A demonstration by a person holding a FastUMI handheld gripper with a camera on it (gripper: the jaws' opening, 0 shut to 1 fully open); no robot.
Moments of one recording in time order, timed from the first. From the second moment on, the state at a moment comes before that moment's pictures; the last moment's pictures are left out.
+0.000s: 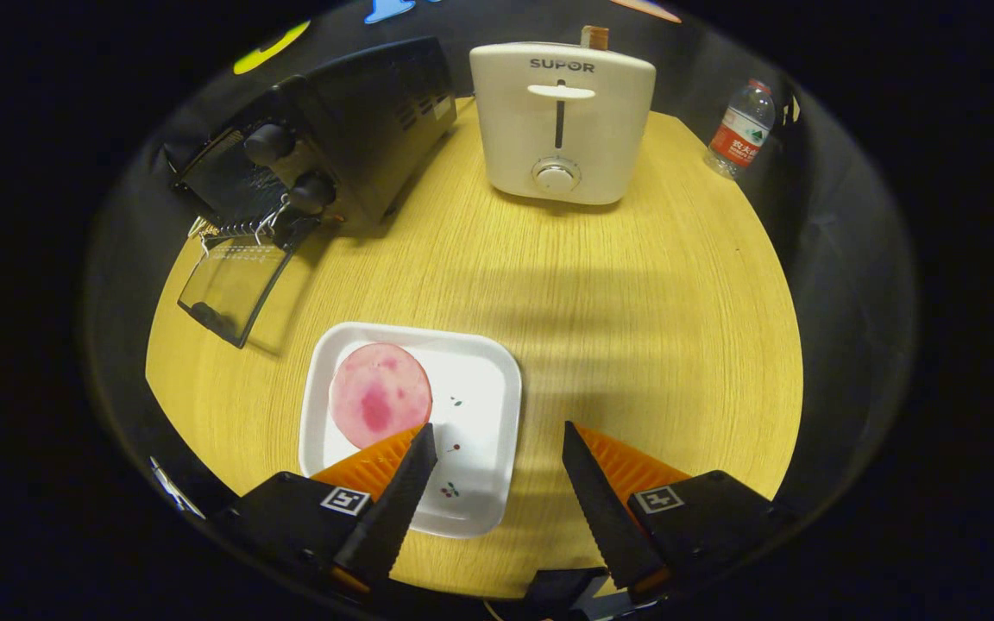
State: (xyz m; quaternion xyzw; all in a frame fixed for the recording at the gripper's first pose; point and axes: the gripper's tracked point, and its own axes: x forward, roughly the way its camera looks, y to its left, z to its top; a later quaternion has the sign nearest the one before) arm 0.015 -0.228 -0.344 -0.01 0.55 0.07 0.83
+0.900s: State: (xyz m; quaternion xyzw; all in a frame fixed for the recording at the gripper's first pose) arm 0.018 -0.233 -0.349 0.05 0.61 0.05 0.79
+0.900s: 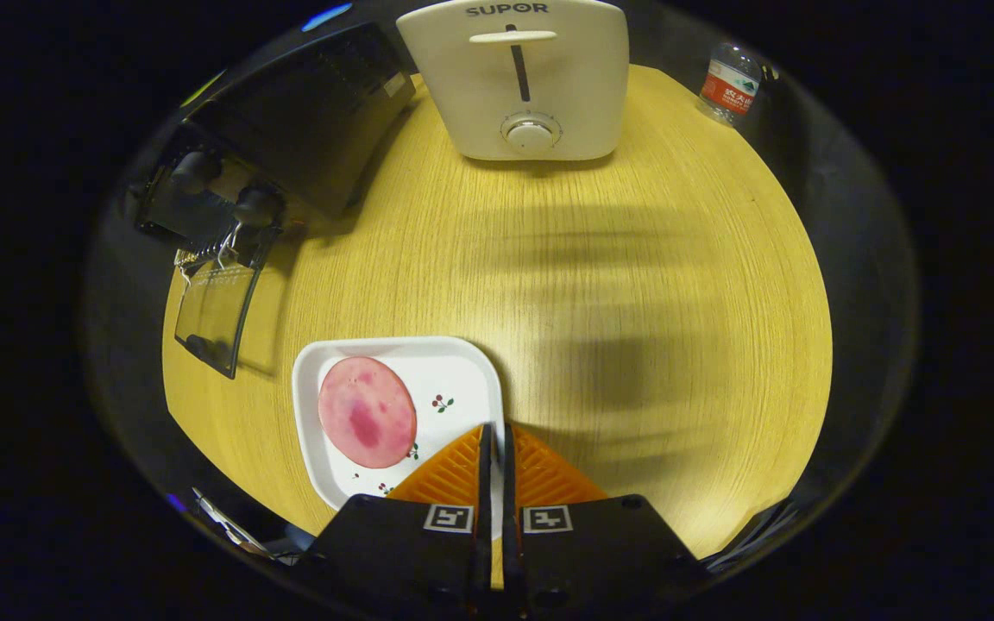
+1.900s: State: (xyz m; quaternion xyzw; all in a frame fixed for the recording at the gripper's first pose) arm -0.031 -0.202 -0.289 0.32 0.53 0.03 0.79
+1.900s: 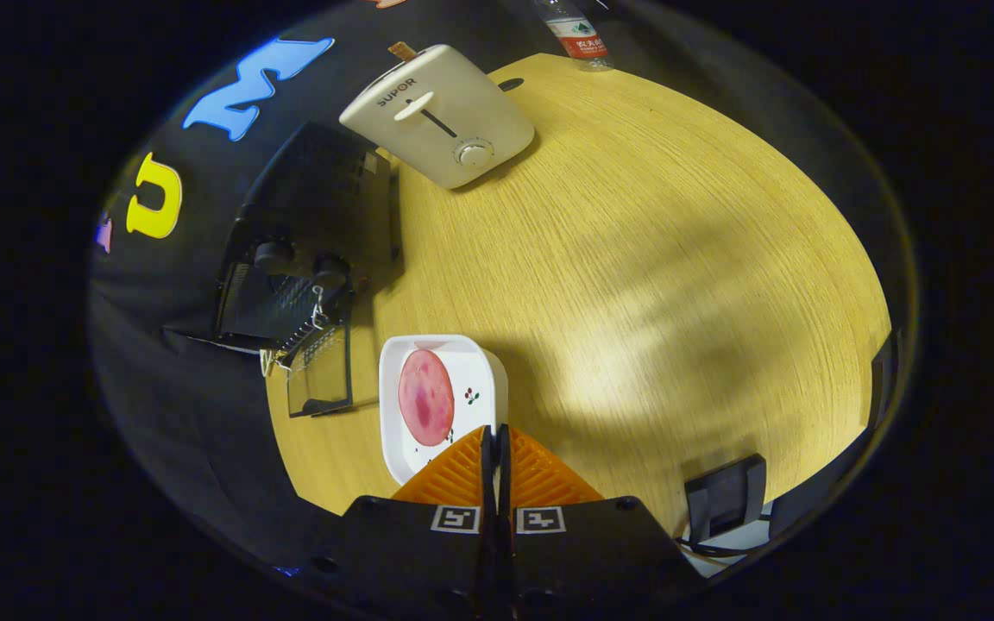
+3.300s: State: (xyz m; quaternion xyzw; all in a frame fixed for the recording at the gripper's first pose) arm 0.013 -0.015 -0.219 0.48 0.44 0.03 0.76
